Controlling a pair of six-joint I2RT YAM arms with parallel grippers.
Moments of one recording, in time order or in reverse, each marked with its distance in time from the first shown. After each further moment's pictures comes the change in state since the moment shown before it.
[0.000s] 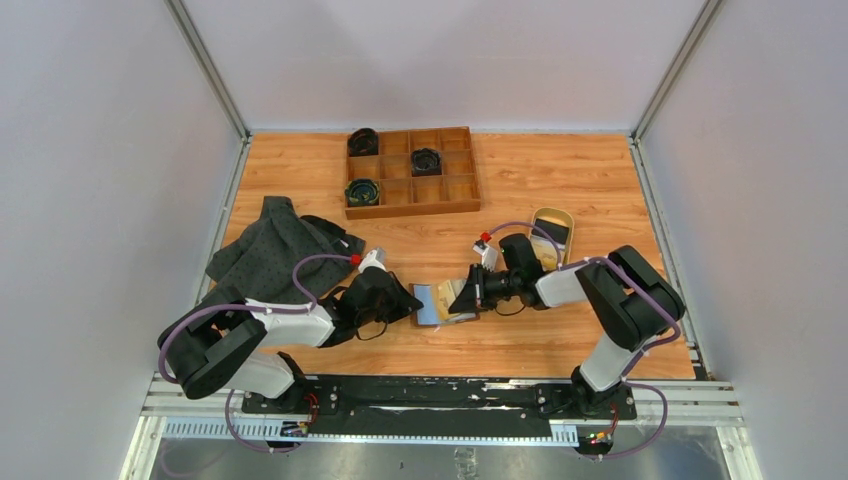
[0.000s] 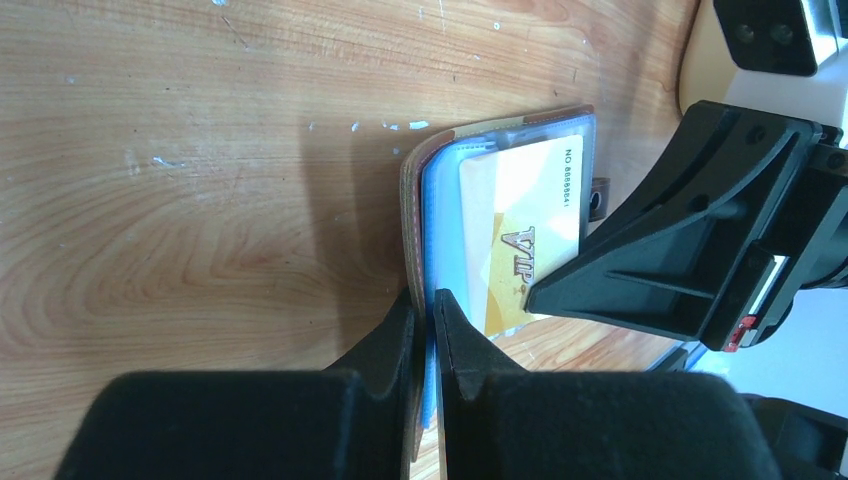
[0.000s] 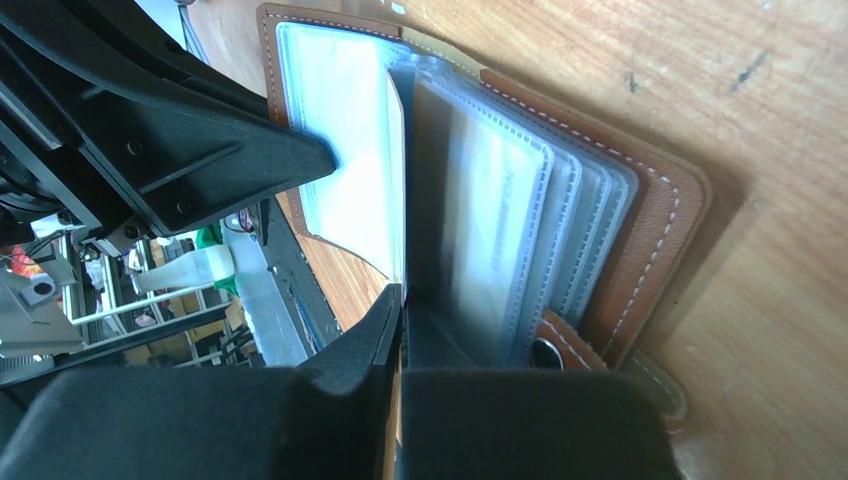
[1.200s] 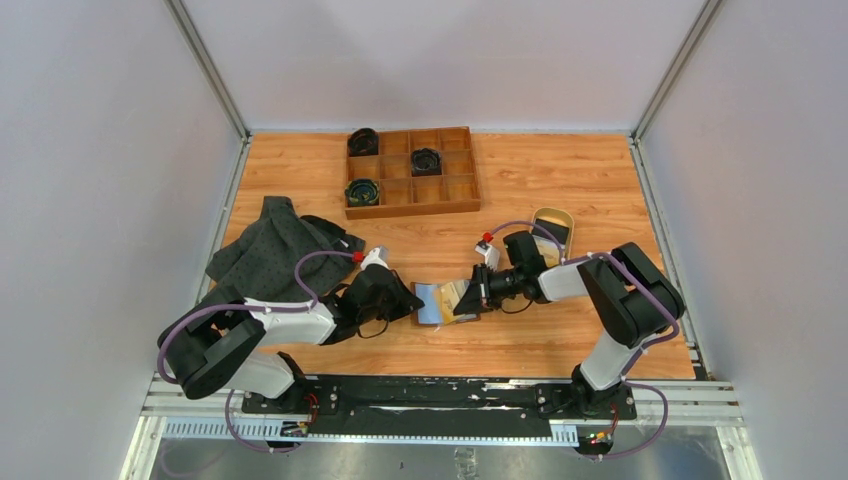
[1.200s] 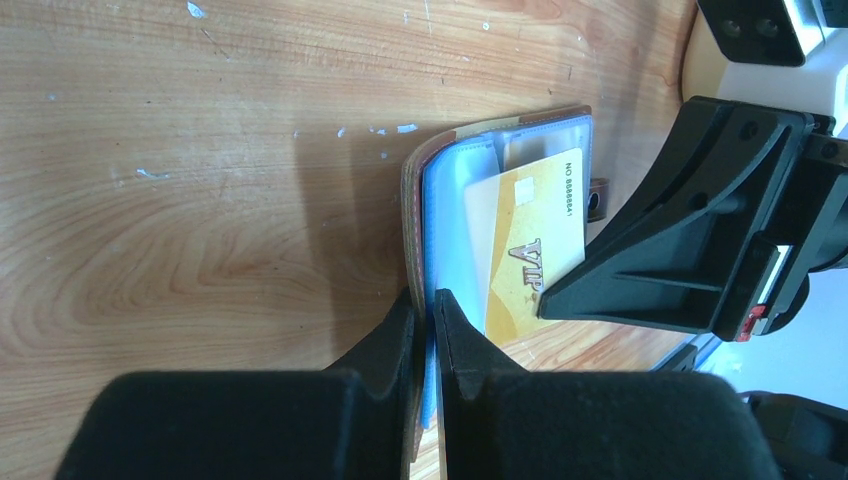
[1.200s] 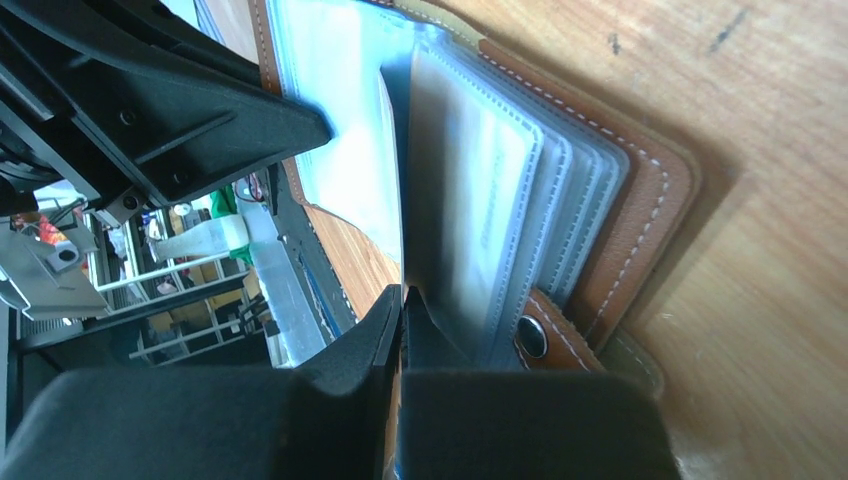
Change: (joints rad) left arm 0.000 -0.001 0.029 -0.040 0.005 0.029; right arm -0.050 0.018 0.034 -0.114 -0.105 -0.083
